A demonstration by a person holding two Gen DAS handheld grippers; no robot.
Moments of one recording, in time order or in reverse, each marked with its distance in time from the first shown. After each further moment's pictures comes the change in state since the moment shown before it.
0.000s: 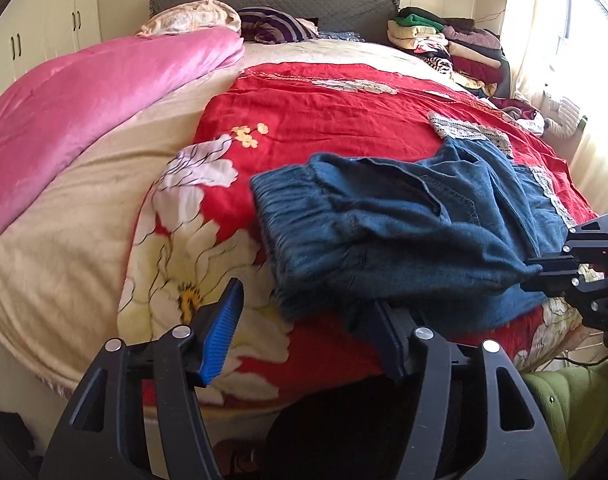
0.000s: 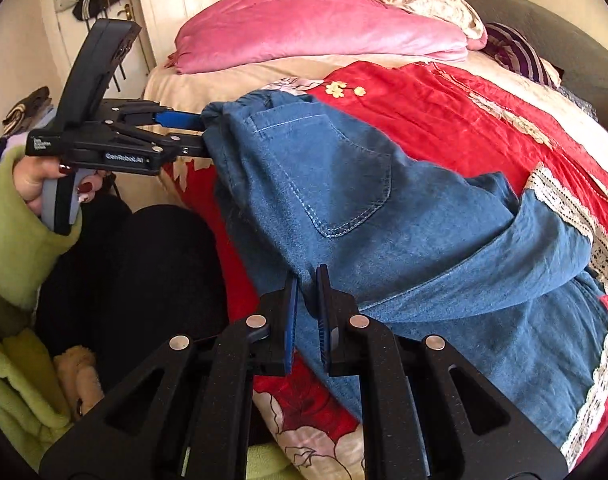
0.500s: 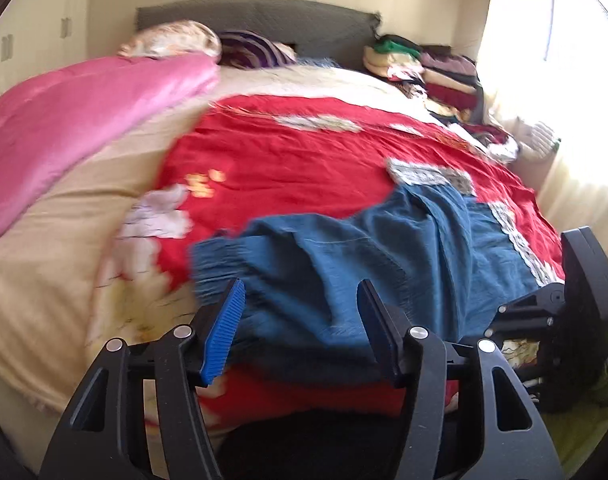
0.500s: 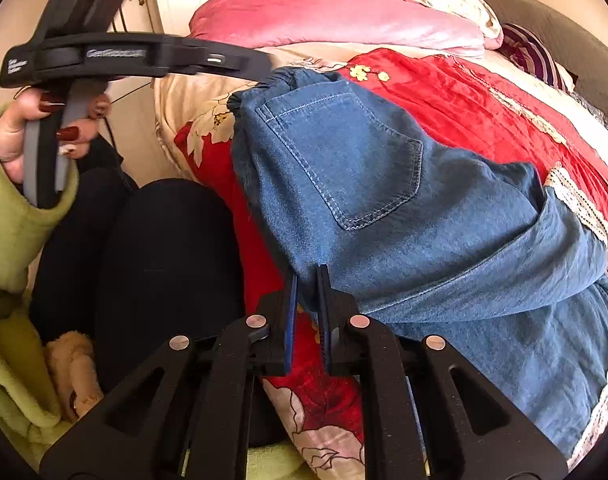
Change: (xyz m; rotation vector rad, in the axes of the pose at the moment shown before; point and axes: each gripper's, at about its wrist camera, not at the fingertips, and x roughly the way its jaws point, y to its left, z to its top) left arm -0.008 -0.040 0.033 0.002 -0.064 -0.115; right arm 0.018 0.017 -0.013 -0.037 0.039 0.026
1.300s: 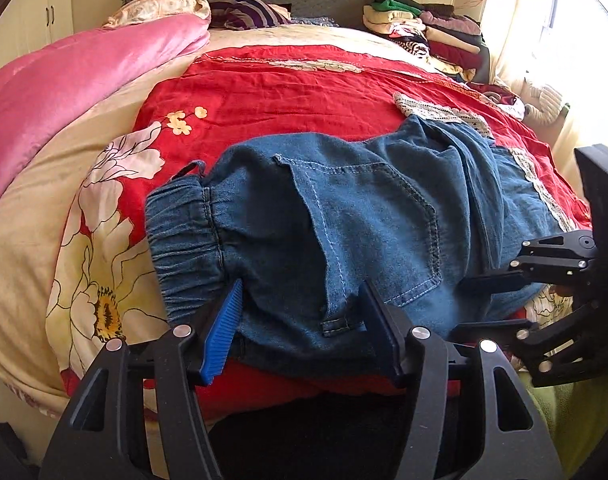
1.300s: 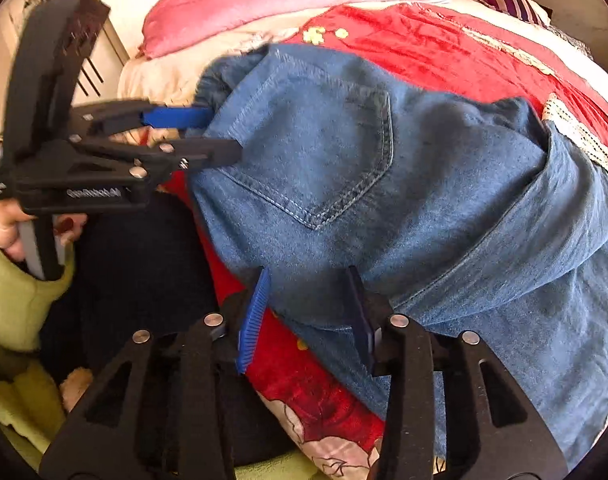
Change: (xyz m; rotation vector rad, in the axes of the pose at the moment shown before) left arm 0.043 0.003 -0.030 0.024 0.116 0.021; right arm 0.019 -0.022 0.005 0.207 0.078 0.014
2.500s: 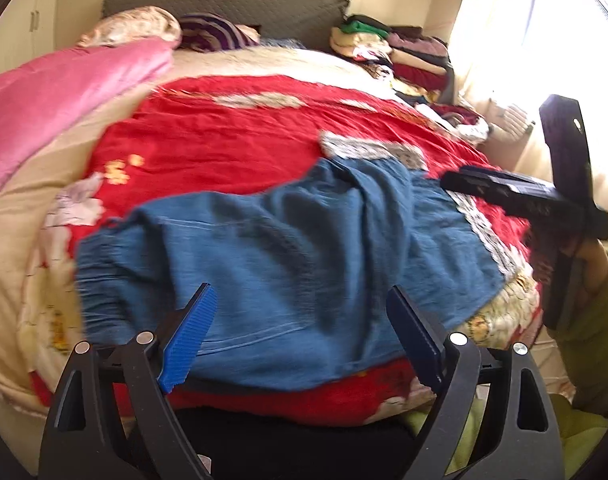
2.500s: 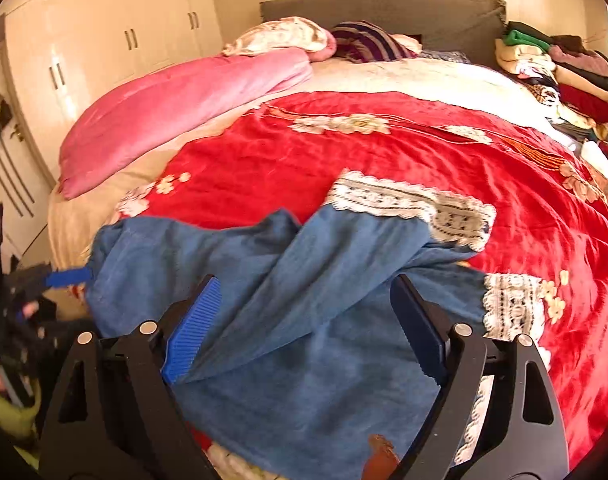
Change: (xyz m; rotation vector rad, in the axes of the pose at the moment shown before) left arm -0.031 -0.069 0.022 0.012 -0.063 -0.146; right arm -0.115 -0.126 0.008 0.277 -0.312 -0.275
